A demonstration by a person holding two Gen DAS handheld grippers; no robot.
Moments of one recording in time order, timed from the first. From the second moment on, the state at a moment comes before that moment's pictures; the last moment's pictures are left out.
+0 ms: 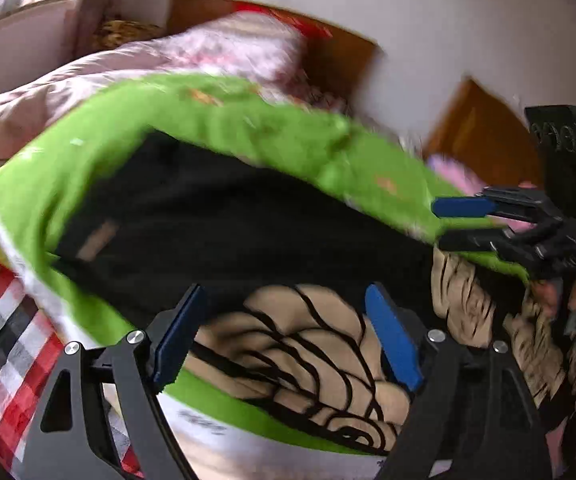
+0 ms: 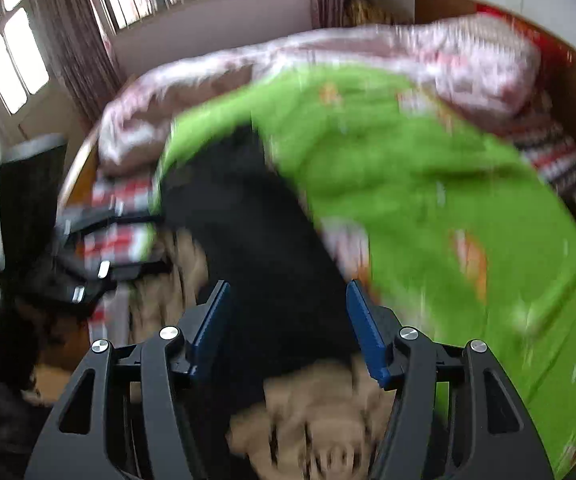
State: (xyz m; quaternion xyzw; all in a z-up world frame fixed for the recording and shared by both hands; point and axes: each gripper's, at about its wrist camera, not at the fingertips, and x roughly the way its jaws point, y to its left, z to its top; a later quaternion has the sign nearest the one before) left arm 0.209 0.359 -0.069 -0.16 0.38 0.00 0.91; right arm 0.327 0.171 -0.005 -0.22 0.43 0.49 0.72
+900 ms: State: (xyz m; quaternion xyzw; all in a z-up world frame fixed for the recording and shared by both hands) left arm 0.154 0.370 -0.085 -0.21 0.39 0.08 0.89; right arm 0.199 0.195 -0.038 -0.27 0.36 0.54 0.71
